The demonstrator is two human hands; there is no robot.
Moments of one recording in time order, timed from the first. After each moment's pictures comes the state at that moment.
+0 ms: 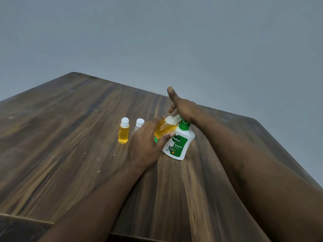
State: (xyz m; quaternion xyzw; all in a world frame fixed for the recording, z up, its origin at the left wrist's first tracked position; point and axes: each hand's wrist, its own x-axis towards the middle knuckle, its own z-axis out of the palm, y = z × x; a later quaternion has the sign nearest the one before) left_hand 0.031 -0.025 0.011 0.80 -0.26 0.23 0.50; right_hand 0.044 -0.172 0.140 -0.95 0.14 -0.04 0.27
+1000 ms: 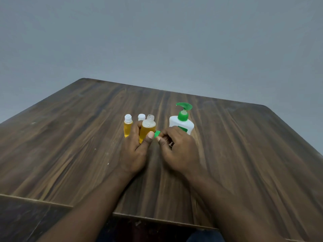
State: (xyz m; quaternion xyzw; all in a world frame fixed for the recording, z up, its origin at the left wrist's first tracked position) left_hand 0.003 0.020 -0.008 0.75 -0.25 0.15 0.60; right_hand -0.057 -0.136 0.021 -0.89 -0.06 -0.38 0.24
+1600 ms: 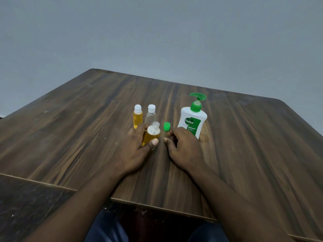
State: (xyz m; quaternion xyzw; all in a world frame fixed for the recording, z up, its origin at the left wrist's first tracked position) left_hand -0.001 0.064 -0.016 0.86 -0.28 0.10 0.42; right_hand -0.050 -0.134 -0.013 -0.94 0.01 -0.27 0.22
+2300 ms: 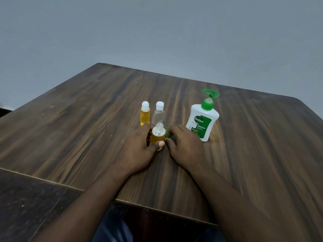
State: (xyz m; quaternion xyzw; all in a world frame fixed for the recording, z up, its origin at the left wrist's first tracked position) left_hand 0.005 0.062 -0.025 0.83 -0.26 0.09 0.48; right_hand -0.029 -0.119 -0.018 -0.95 -0.02 -0.24 0.17
